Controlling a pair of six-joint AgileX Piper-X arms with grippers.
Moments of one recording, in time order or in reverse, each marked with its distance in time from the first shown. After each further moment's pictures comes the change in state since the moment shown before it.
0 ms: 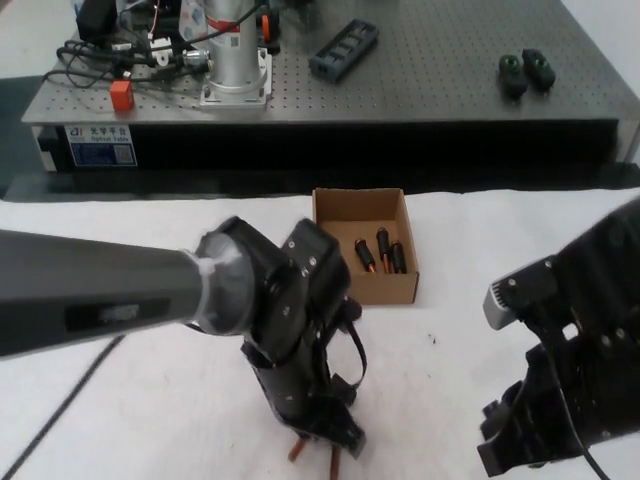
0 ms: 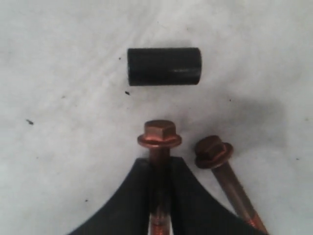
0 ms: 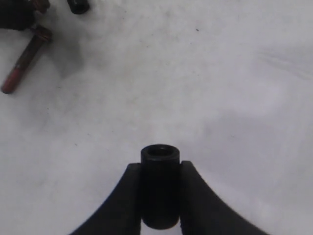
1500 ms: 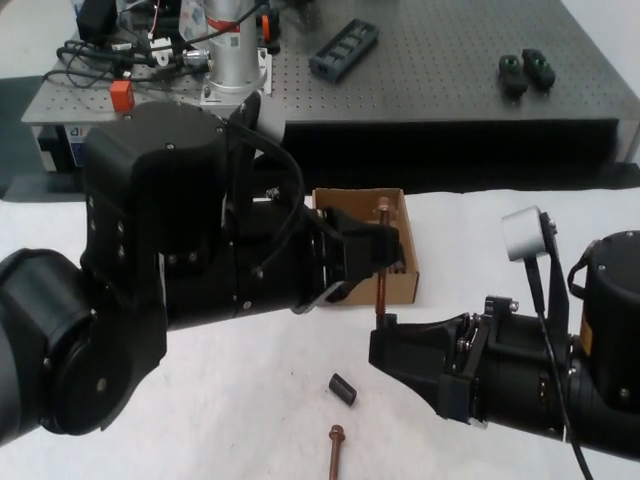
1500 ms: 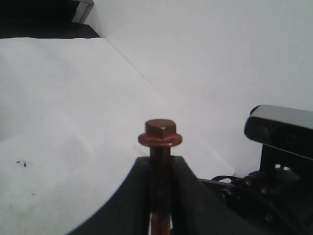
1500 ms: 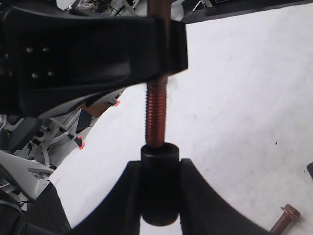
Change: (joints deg) left arm 2.8 -31.8 20.9 -49.3 26.7 -32.5; right arm 10.6 -7.4 14.5 -56.3 -20.3 30.8
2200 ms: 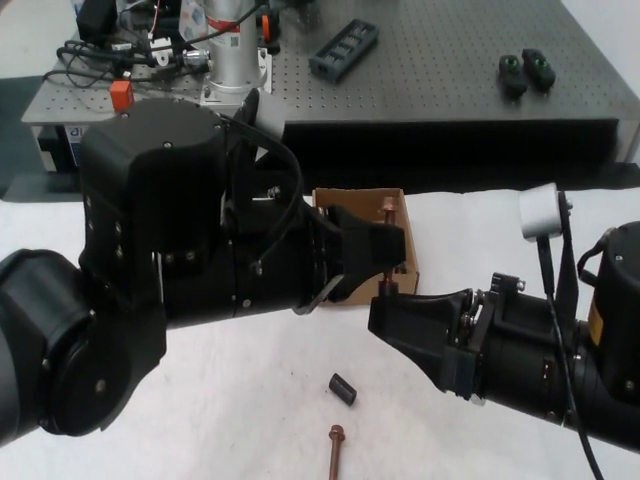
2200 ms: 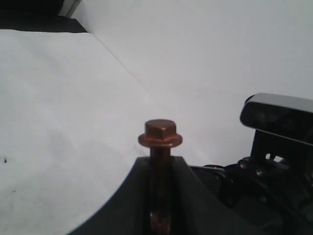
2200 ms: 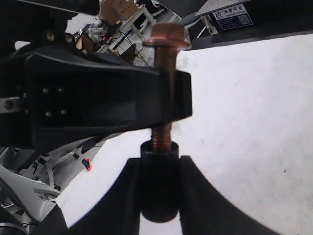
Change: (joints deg) left arm 0.0 -0.2 0.0 -0.7 2.1 -2.3; right arm 0.0 0.3 0.3 -6.2 1.6 1.9
